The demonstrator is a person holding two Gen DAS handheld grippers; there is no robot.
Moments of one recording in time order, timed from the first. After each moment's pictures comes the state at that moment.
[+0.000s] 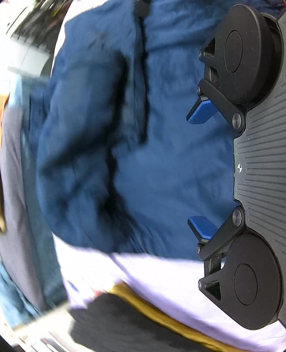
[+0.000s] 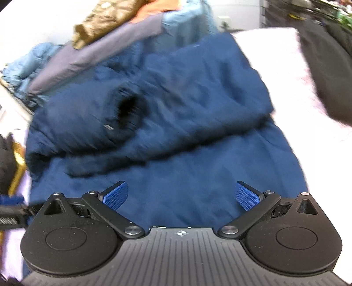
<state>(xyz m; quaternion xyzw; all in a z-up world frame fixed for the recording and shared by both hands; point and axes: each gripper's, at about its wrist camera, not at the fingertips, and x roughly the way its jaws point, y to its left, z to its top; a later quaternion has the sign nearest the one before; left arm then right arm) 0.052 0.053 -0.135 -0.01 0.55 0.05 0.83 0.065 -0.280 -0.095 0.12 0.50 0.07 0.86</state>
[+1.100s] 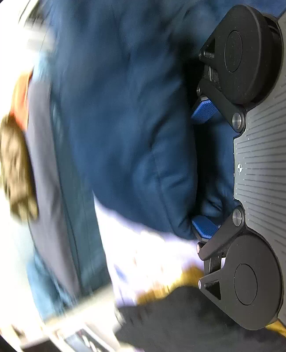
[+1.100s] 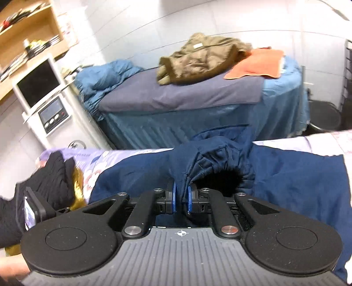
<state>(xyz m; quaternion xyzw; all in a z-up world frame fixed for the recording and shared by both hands) 0.142 0.115 -0.159 0.05 0.46 0.10 0.88 0.164 -0.208 -0.021 0.09 0.38 0.22 0.89</state>
